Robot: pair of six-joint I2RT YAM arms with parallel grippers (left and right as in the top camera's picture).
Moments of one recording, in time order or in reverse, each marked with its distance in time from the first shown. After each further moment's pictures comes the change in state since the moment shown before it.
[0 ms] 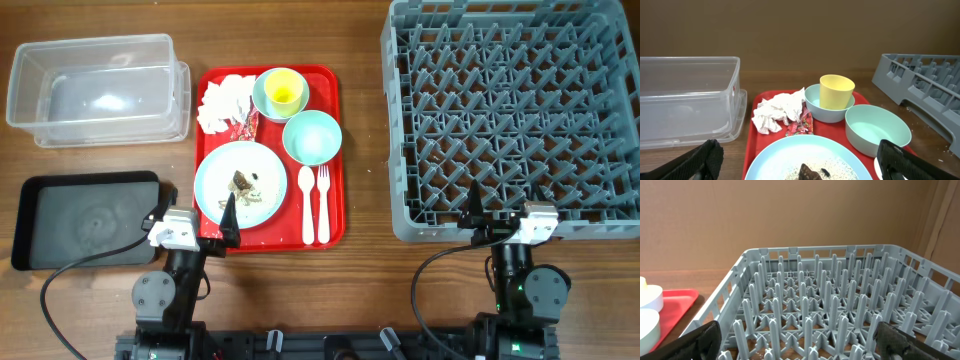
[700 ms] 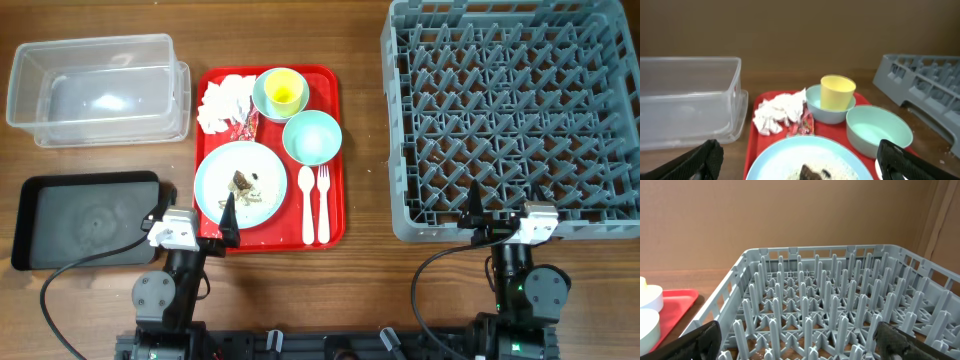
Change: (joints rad) left arm 0.000 0.000 -0.002 0.014 -0.003 0.000; right arm 0.000 0.000 0.000 0.000 0.000 0.000
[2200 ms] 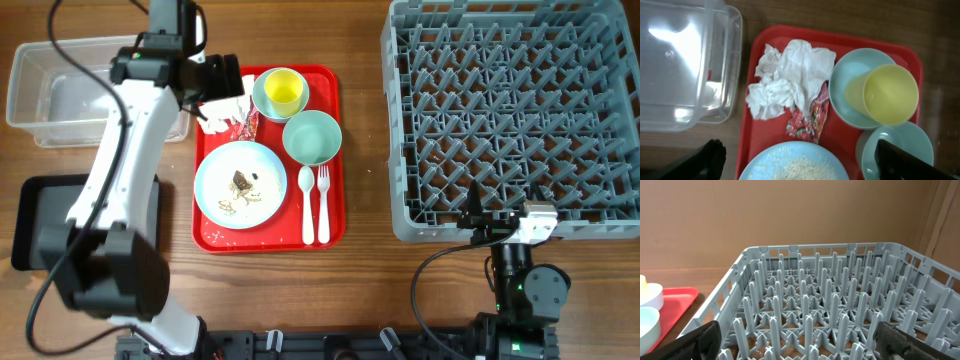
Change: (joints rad) left arm -0.034 1.782 1.627 -0.843 -0.084 -0.185; right arm 0.002 0.006 0.000 -0.003 0.000 0.000
